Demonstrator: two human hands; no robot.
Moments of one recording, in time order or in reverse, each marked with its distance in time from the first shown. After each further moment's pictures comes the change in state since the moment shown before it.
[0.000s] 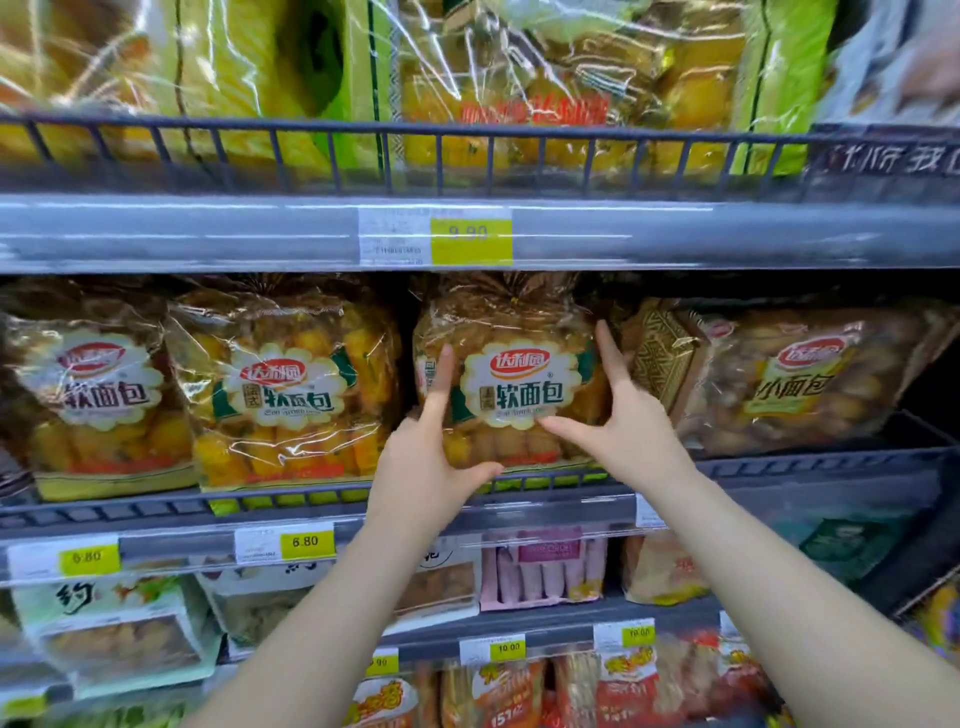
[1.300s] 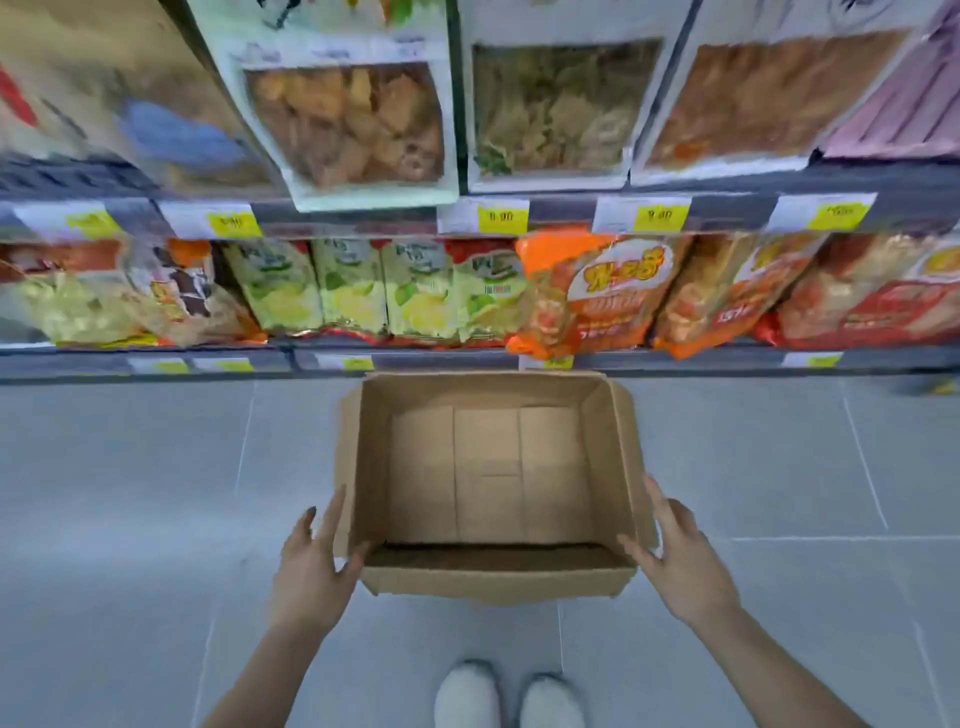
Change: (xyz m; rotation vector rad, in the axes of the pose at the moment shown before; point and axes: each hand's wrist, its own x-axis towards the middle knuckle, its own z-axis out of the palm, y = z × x) left_hand -0.486 -0.476 -0.035 0.288 -0.459 -0.830; right_hand -0.447 0.091 0.389 -0.239 -0.684 0.562
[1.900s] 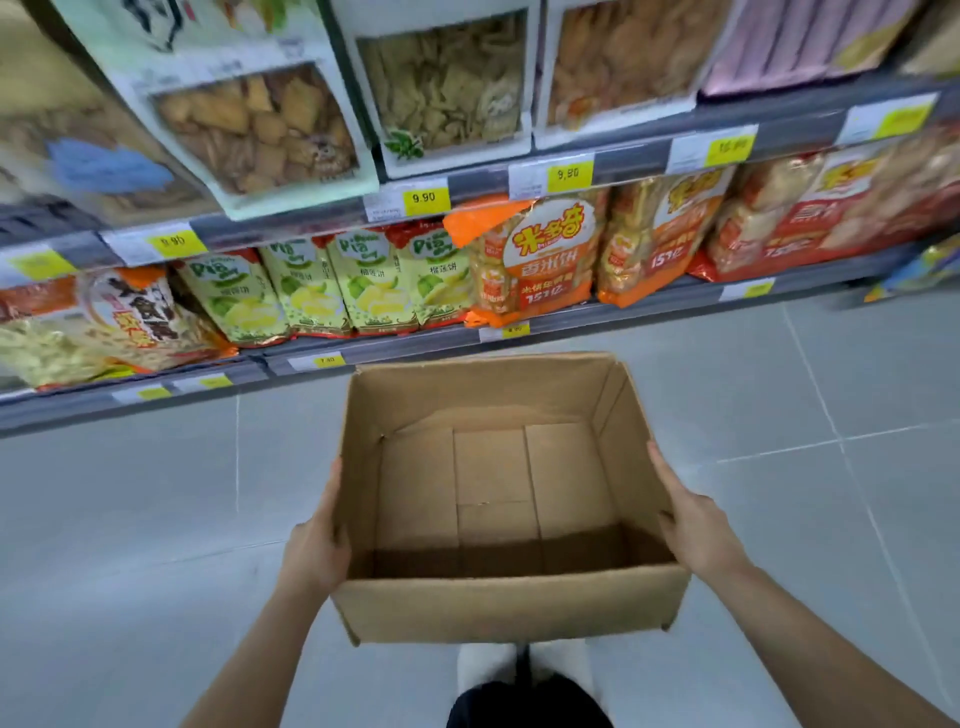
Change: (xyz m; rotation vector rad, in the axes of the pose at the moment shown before) left_hand -0.008 0.015 -0.007 0.063 -0.156 0.110; right_hand -0.031 0.050 -0.002 -0.022 -0.073 0.149
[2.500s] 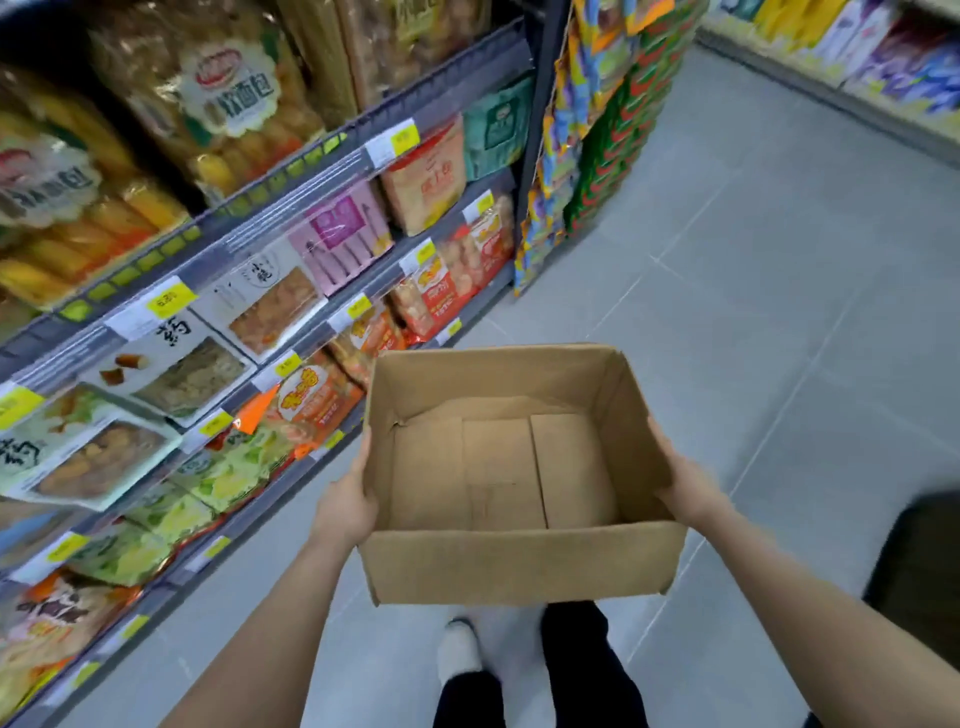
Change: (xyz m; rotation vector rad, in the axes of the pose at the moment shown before) left_hand -0.206 0.327 -0.131 0.316 -0.319 0.578; right_hand -0.363 0.134 -0.204 0.413 0.315 0.344
